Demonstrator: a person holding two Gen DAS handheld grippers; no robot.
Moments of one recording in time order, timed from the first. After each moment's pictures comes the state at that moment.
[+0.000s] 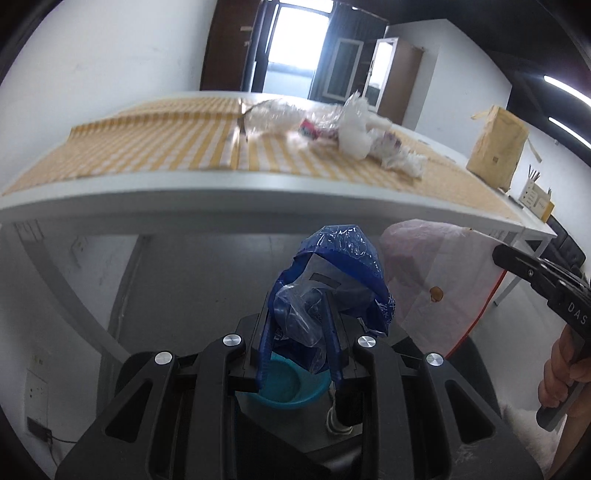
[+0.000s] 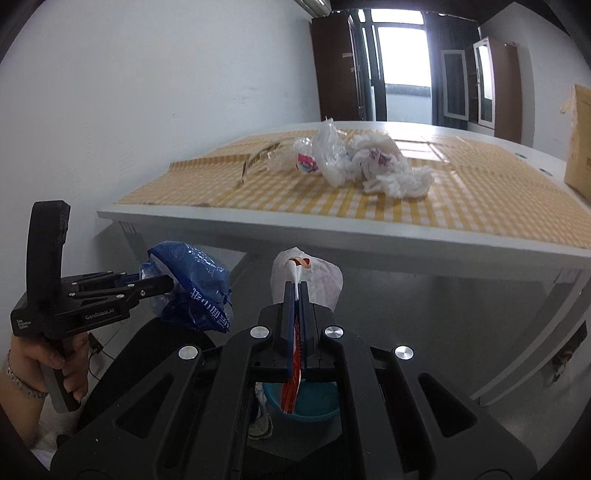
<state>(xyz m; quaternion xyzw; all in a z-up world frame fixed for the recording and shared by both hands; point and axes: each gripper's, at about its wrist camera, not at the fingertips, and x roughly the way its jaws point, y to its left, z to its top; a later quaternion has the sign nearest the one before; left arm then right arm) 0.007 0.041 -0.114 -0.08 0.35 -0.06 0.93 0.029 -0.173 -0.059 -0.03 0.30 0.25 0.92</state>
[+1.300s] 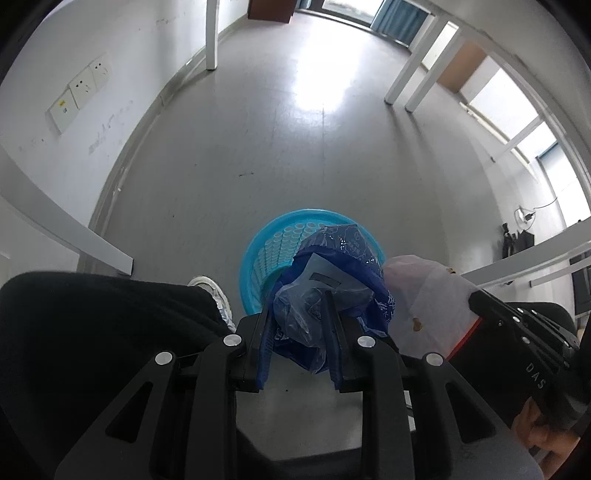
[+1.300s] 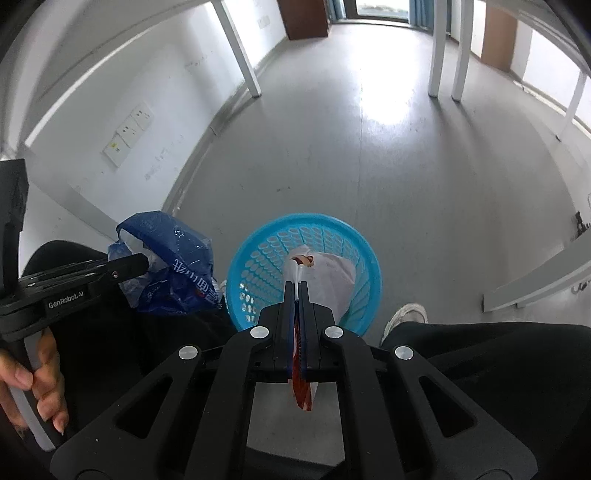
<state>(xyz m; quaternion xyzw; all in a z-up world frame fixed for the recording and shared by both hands) 0.124 0.052 -0.311 -0.14 0.56 0.02 0.81 0.145 -0.132 -0.302 -0.01 0.55 0.17 0.82</state>
